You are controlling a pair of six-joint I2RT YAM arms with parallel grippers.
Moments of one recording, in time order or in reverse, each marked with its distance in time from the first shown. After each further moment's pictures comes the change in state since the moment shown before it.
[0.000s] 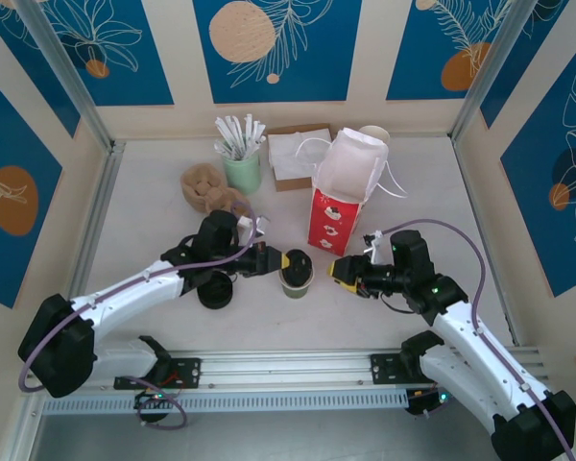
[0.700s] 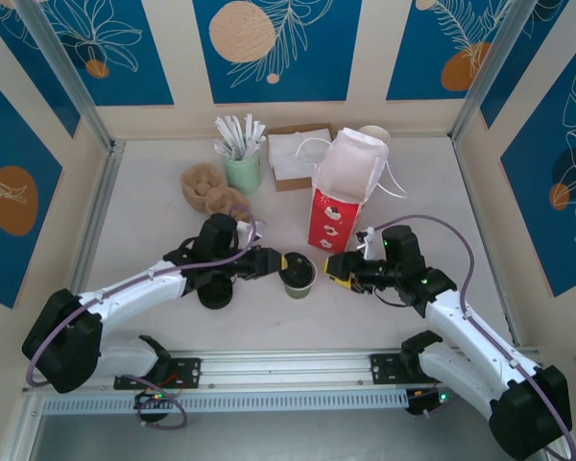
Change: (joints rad) left arm 0.019 0.038 -0.035 0.022 0.000 -0.021; right arm 0.012 0.126 -0.012 0.114 -0.009 -0.016
